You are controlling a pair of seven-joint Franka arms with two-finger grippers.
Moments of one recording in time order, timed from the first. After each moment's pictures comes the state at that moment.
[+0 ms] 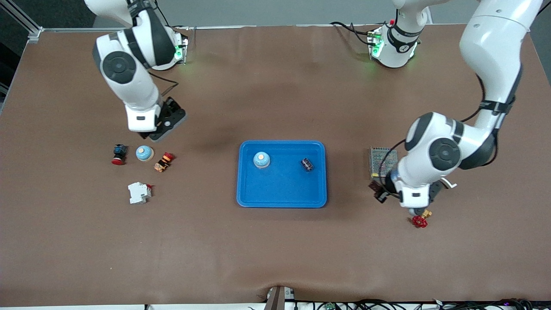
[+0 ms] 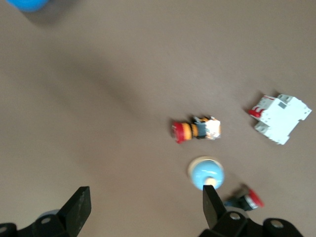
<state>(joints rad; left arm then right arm) 0.16 0.61 -0.57 -1.63 0.32 2.19 -1.33 0.34 -0.07 -0.05 -2.30 -0.12 2.15 -0.55</state>
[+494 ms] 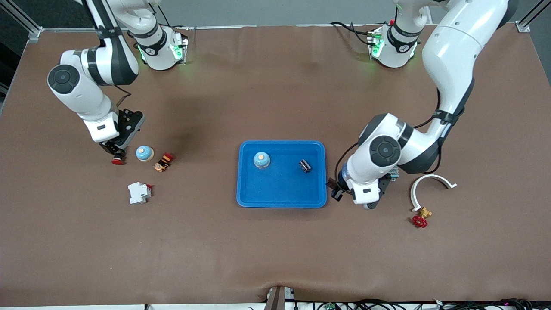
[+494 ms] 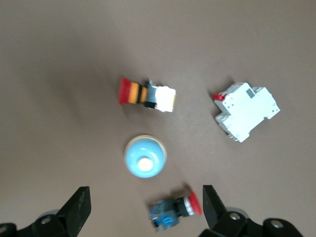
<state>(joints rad) -0.02 0.73 -0.56 -1.49 0.32 2.19 -1.62 0.07 -0.03 -0.05 -2.48 -0.12 2.51 -1.09</state>
